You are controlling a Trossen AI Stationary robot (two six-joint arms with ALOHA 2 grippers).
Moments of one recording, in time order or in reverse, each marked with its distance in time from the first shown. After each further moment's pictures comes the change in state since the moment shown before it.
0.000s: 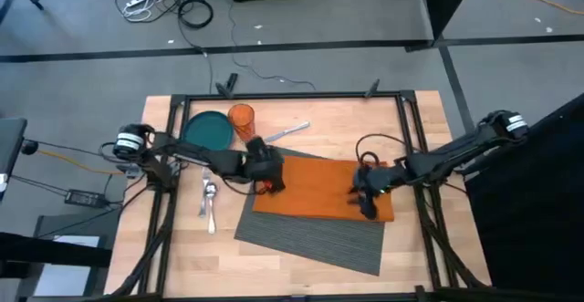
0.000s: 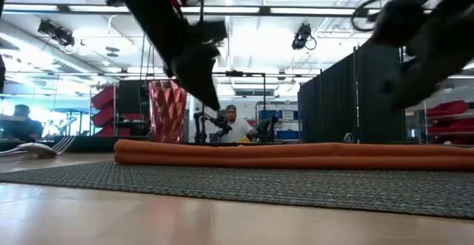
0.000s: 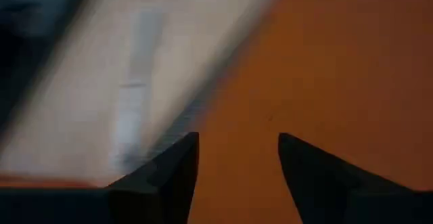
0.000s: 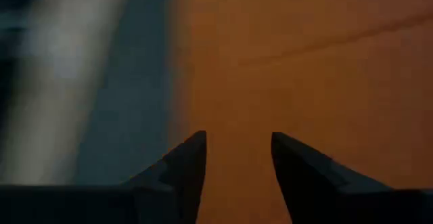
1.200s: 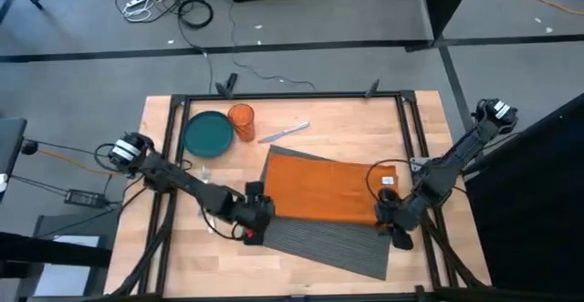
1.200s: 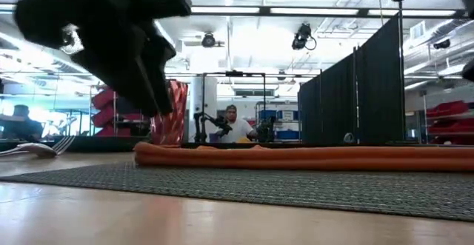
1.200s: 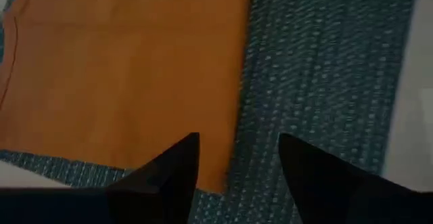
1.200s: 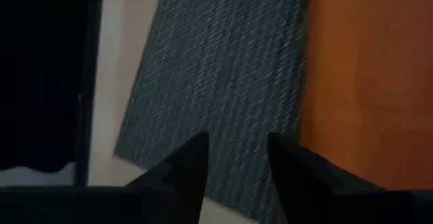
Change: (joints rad) left arm -0.300 0.033 0.011 -0.131 0.083 -0.026; right arm 0.475 0.041 0.098 -0.368 0.179 0.285
